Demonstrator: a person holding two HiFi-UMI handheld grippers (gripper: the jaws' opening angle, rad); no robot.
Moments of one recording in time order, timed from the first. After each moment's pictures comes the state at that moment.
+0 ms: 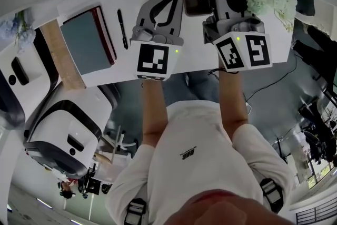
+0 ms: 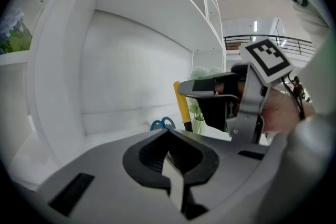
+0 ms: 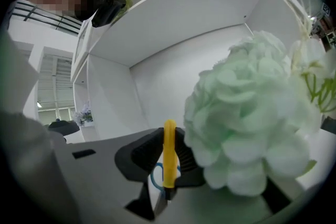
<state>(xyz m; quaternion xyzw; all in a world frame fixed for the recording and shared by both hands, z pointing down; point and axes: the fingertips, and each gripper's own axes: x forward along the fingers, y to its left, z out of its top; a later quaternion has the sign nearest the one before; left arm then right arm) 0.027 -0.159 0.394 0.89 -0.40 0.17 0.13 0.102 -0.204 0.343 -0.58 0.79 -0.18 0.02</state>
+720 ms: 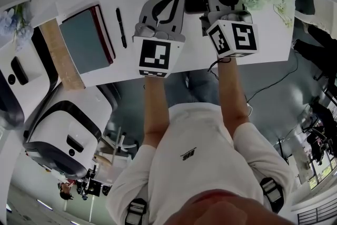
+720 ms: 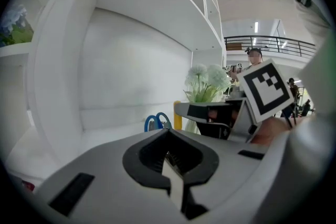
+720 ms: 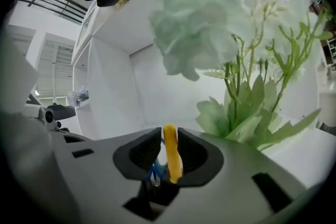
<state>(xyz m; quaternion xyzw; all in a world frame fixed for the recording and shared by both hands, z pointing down) 0.033 -0.152 0.406 0.89 -0.39 0.16 0.13 0.107 -0.198 0.396 -0.59 0.79 -0.16 -0.02</state>
